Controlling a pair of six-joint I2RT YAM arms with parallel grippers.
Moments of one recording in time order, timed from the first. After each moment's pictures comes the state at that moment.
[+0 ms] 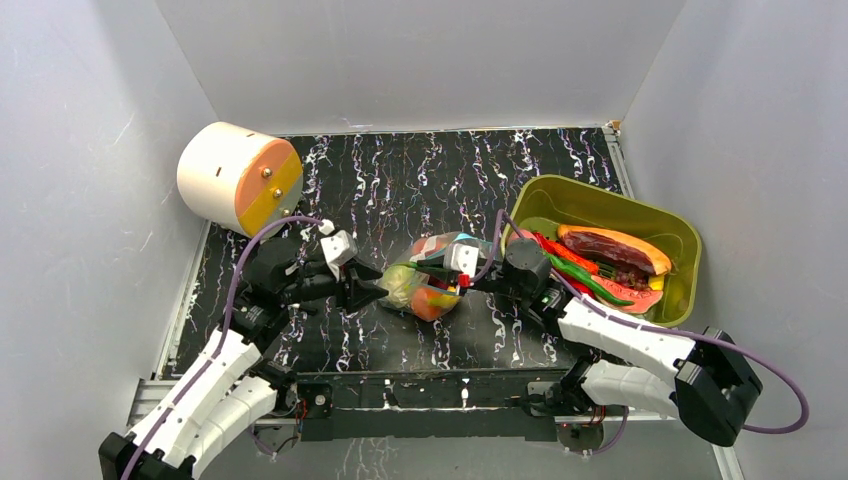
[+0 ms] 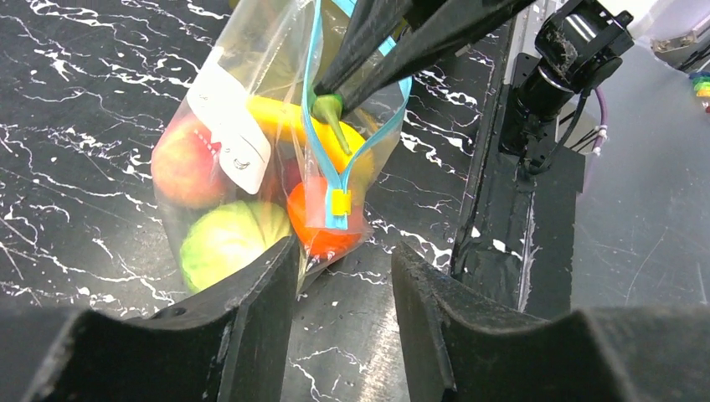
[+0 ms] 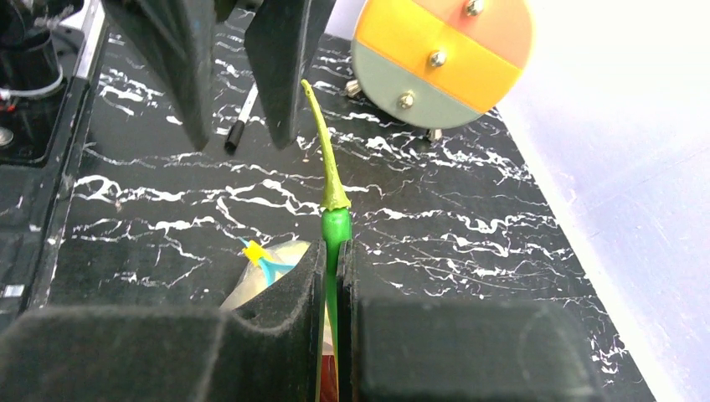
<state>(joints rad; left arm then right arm) -0.46 0.70 0.59 -0.21 0.77 0.05 0.81 1.07 0.56 0.49 -0.53 -0.47</state>
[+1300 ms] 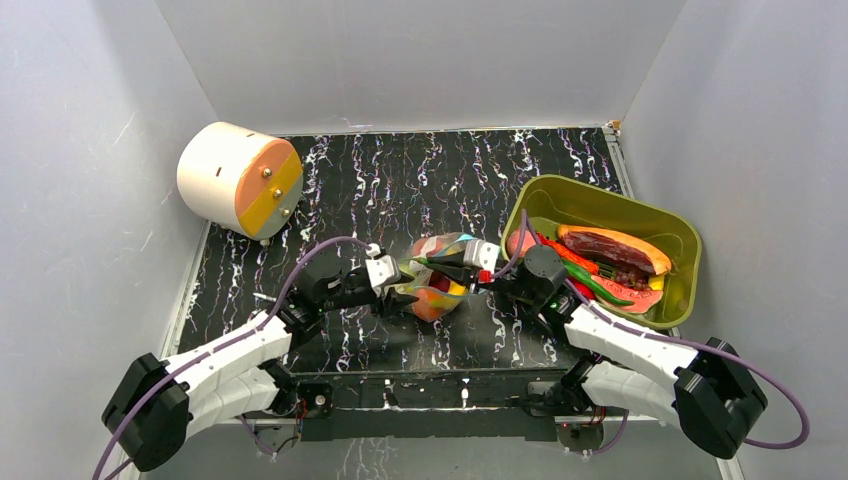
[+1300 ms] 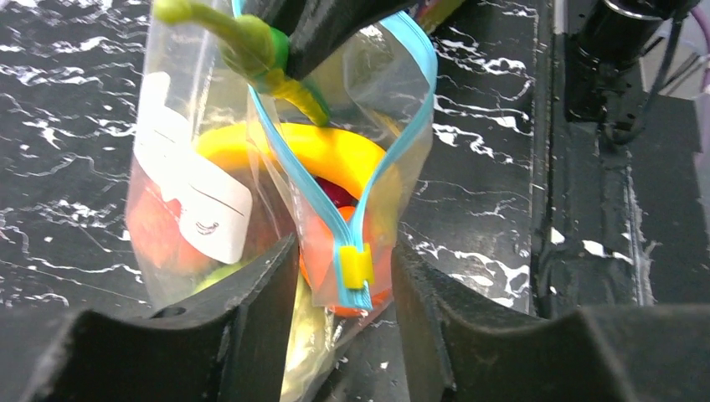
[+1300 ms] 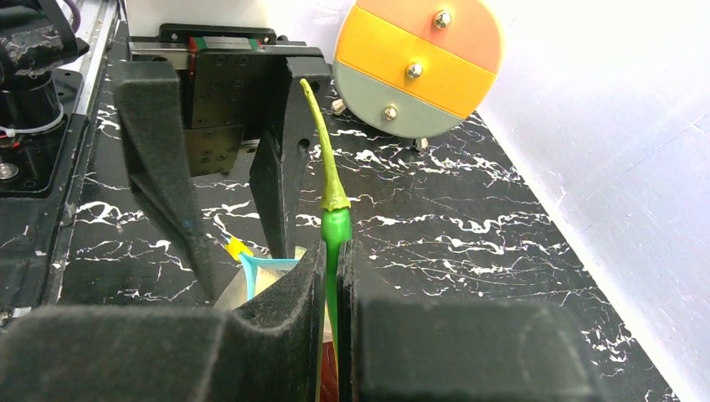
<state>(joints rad) -0.71 0.98 0.41 0.30 0.59 0.20 0.73 1.02 0.46 0.66 -0.57 -0.34</state>
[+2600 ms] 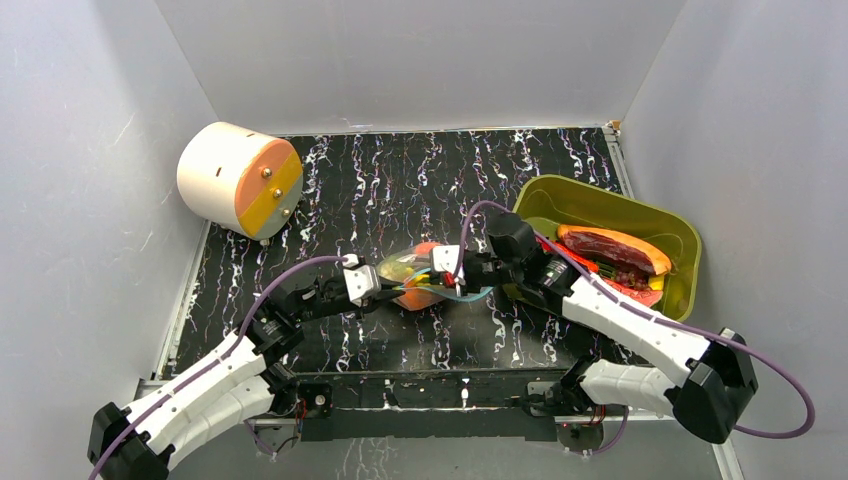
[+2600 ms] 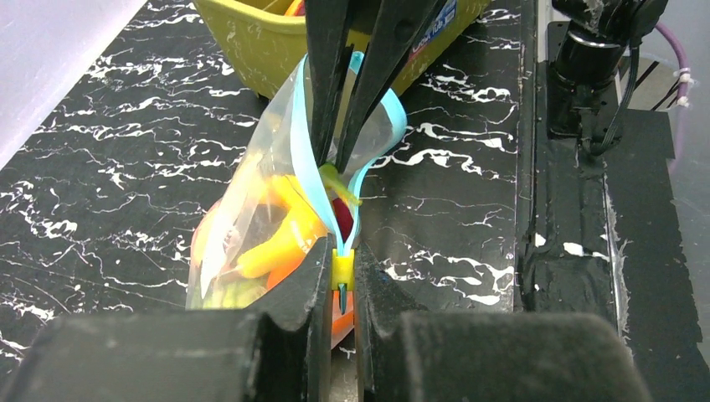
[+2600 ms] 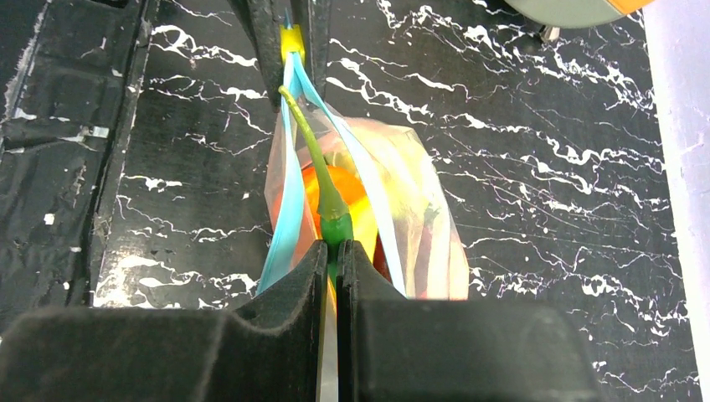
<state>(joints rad) -0.73 0.70 0.44 0.09 0.55 0.26 0.75 1.10 0.82 -0.22 -0.63 -0.73</state>
